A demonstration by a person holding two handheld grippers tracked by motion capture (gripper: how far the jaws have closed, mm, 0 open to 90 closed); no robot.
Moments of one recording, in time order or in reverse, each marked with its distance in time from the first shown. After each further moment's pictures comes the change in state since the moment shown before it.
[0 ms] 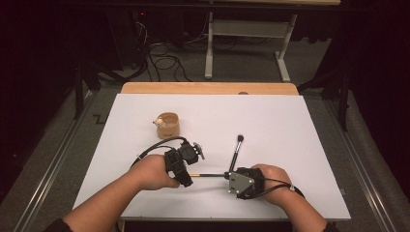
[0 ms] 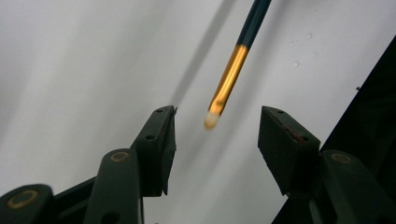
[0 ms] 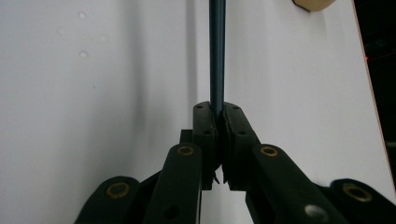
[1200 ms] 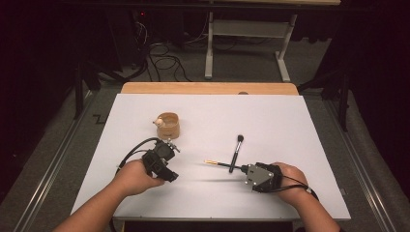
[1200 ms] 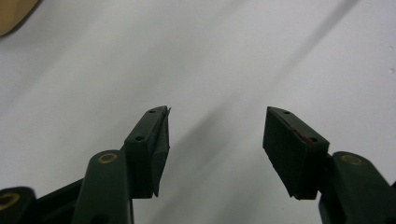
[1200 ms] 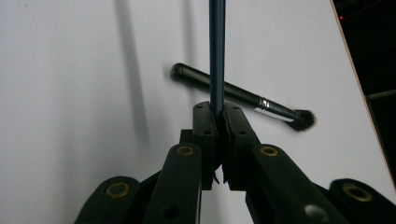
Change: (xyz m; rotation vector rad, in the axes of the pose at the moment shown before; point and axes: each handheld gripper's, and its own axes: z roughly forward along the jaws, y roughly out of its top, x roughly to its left) left arm 0.037 -0.053 0.017 -0.162 0.061 -0.231; right arm -0.006 -0.042 -0.017 0.056 -0.096 0.152
